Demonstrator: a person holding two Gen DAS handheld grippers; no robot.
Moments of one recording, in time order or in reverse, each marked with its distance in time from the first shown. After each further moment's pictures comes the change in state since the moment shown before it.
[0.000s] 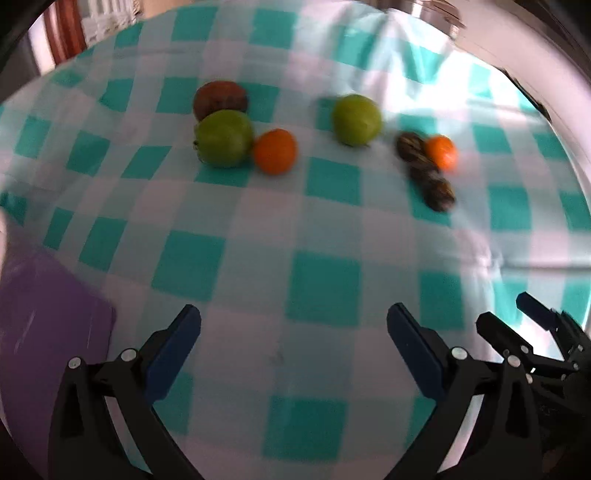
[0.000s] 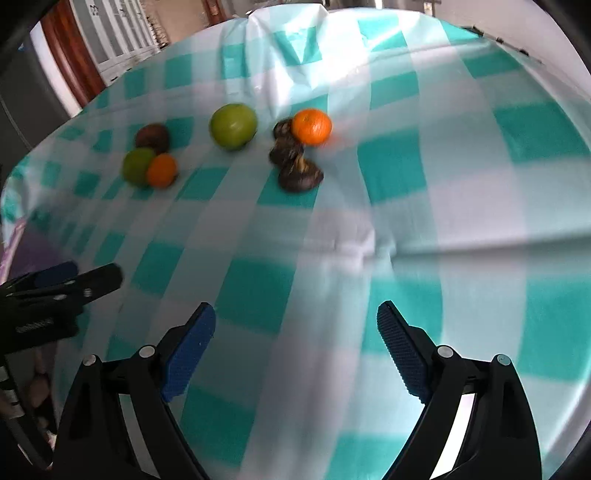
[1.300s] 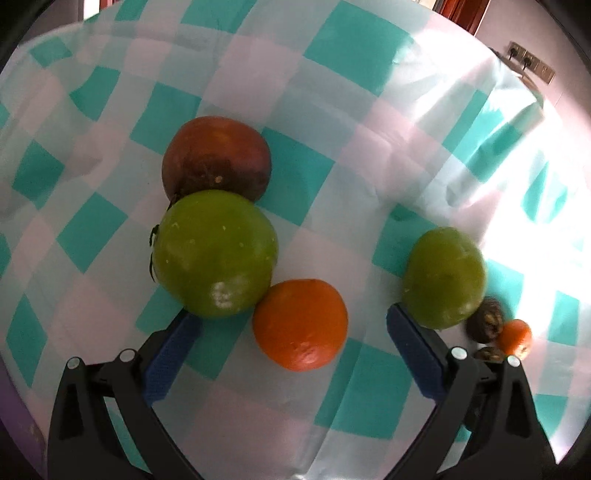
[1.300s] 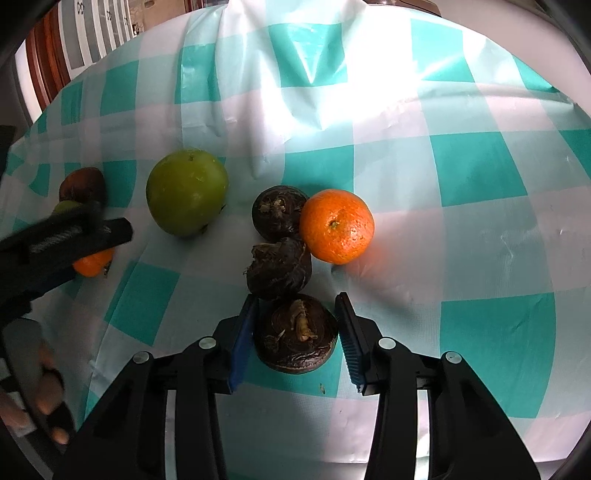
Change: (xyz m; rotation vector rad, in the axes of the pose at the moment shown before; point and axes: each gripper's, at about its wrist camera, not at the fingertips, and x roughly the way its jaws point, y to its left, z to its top) left arm 0.105 0.026 0.135 -0.273 -0.135 0.038; right arm 0.096 0.019 0.099 -0.008 -0.084 -0.110
